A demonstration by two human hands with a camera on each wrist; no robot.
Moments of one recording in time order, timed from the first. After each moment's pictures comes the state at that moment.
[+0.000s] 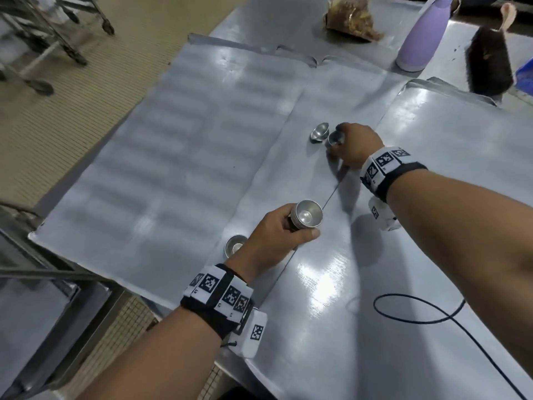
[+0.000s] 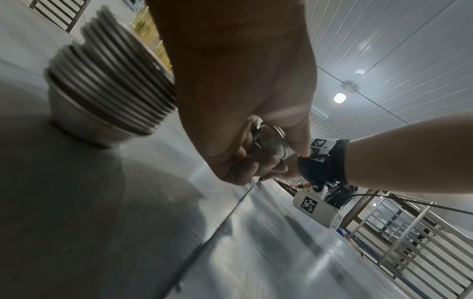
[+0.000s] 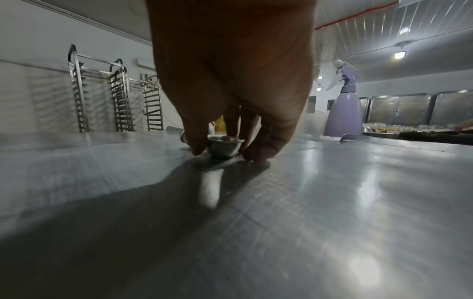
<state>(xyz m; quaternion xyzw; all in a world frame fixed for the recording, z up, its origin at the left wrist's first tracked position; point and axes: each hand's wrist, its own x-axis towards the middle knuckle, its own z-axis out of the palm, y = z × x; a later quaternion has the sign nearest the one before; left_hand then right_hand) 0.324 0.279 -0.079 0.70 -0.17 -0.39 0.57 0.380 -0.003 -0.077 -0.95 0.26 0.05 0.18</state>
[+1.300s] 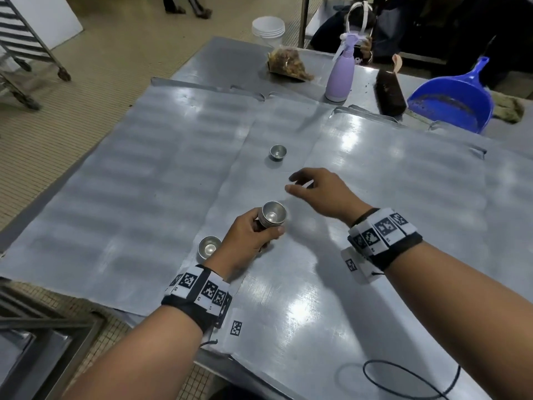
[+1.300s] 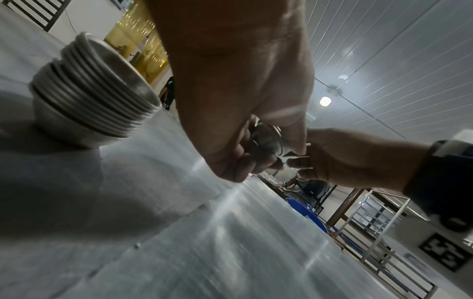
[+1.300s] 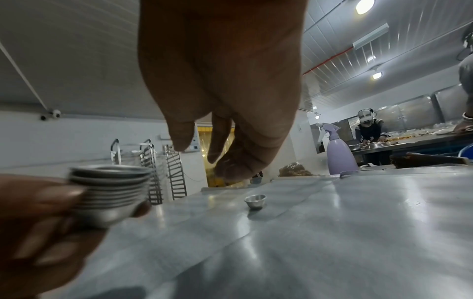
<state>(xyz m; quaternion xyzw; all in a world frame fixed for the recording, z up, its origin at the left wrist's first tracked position) 0.298 0.282 -0.056 0.66 -0.18 -0.39 0.62 0.235 0.076 -0.002 -0.88 0.23 -0.02 0.41</state>
